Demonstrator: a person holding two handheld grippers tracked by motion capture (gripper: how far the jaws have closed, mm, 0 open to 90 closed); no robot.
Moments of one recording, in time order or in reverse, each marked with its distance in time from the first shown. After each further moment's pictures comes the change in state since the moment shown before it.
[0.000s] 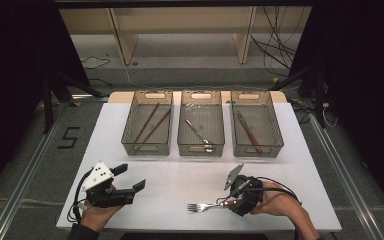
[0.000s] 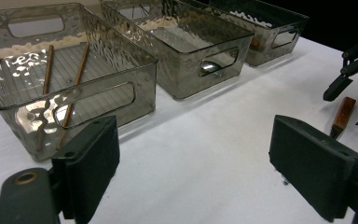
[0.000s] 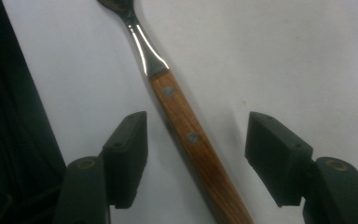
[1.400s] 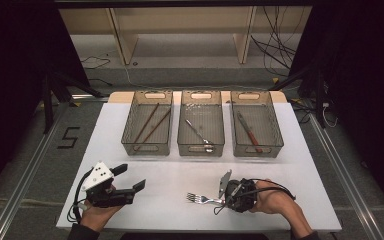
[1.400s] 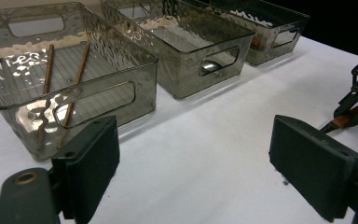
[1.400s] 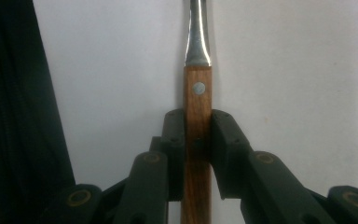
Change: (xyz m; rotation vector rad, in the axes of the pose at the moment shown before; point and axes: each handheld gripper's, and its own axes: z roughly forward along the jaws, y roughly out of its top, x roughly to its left) left arm 0.000 0.000 0.000 0.001 0.003 -0.002; right arm 0.009 0.013 0.005 0.086 -0.002 -0.189
